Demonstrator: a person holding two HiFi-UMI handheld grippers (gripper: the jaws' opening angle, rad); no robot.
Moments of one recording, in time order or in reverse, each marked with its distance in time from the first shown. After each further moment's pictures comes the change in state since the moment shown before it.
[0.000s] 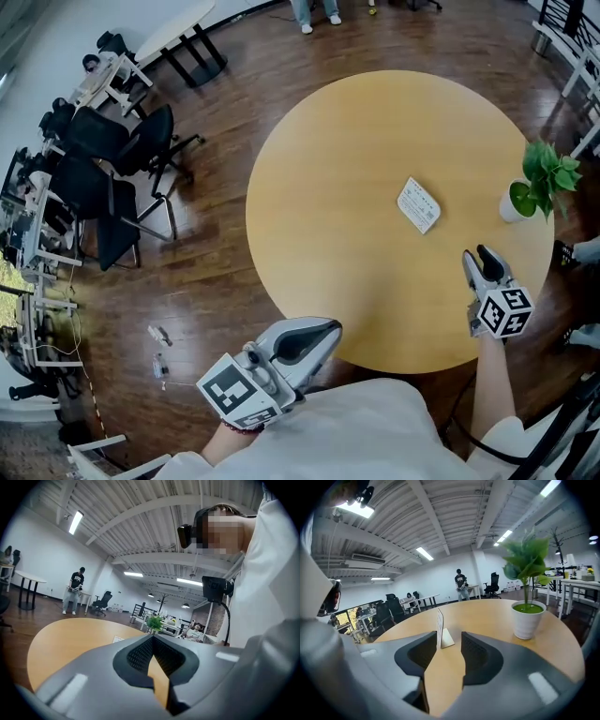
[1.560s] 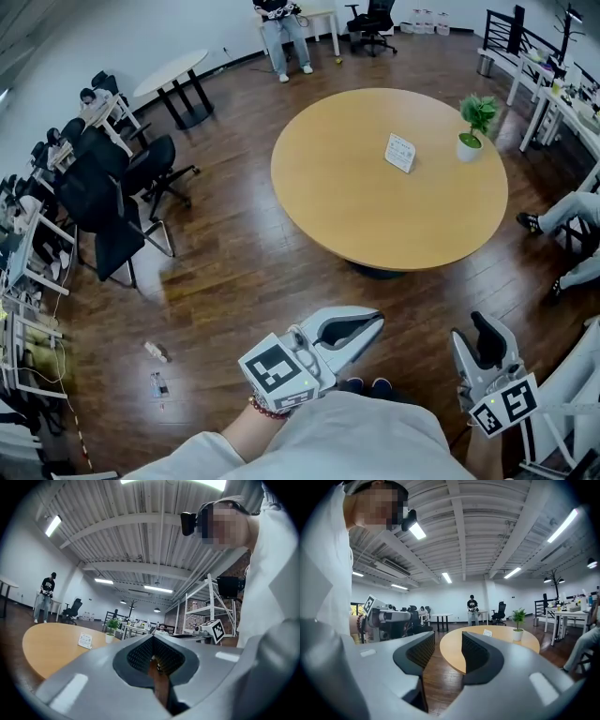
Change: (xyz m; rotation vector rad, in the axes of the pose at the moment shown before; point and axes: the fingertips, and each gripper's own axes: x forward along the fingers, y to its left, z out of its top) left arm -0.272 -0.262 -0.087 0.150 -0.092 -0.338; right arm -0.430 0.433 -0.078 -0.217 -0.303 0.011
